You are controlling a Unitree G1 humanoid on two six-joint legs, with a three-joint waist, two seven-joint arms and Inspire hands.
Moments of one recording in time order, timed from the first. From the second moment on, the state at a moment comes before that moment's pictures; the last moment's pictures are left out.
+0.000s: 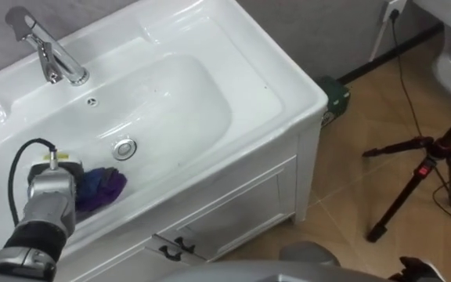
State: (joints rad) left arm -0.10 0.49 -0.17 0.73 1.33 0.32 -0.43; right arm 0.11 -0.35 -0.09 1.15 -0.38 0.14 -0.05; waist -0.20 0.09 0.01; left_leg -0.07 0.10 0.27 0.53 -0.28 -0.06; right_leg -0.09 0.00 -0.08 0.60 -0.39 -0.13
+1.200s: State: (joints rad) left arm -0.04 0.49 0.09 0.54 1.01 0.21 -0.12; right arm 0.12 -0.38 -0.10 1.18 -0.23 0.04 -0.13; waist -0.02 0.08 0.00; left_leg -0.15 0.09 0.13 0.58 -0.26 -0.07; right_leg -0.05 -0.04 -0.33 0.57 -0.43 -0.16
